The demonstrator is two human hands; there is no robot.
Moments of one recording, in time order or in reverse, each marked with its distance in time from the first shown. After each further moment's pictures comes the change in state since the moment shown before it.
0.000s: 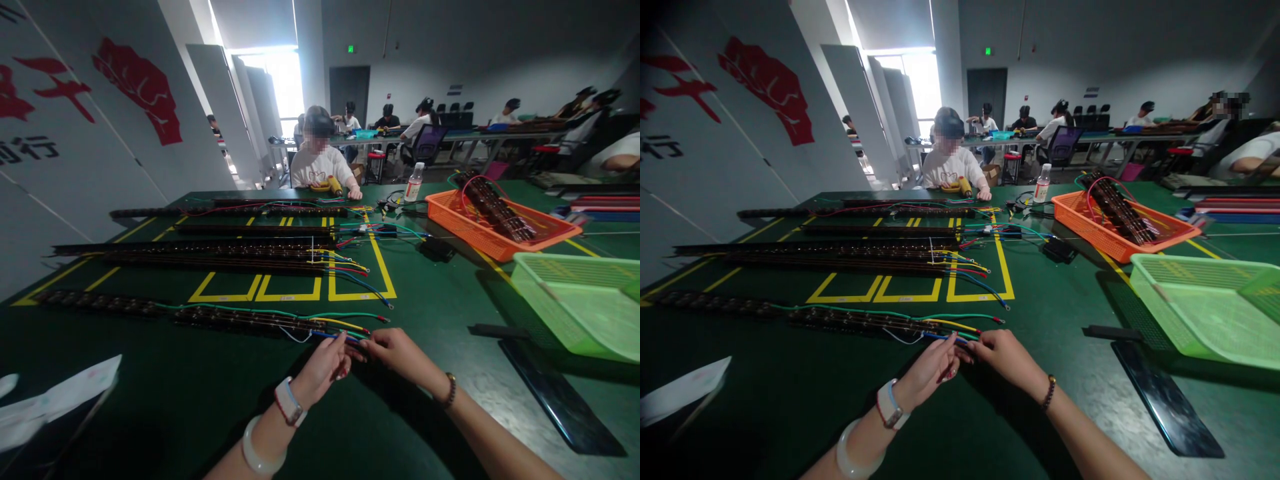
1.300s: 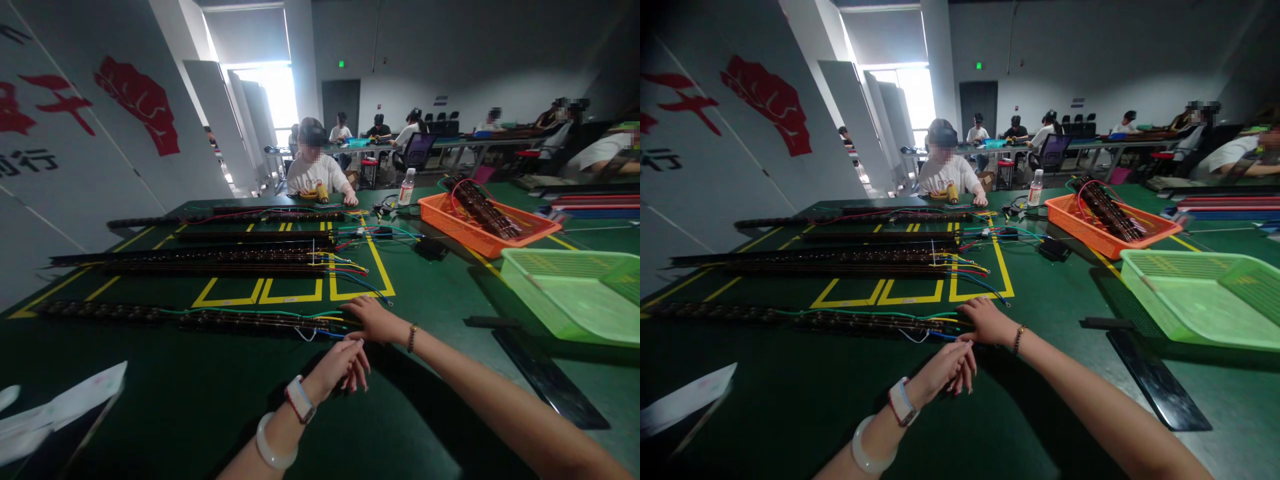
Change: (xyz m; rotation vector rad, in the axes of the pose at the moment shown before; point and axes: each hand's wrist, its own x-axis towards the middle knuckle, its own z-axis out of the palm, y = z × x) left_hand -0.004 -0.002 0.004 0.392 -0.180 -0.024; right_hand 0.059 -0.005 -0.004 -0.517 0.071 -0.467
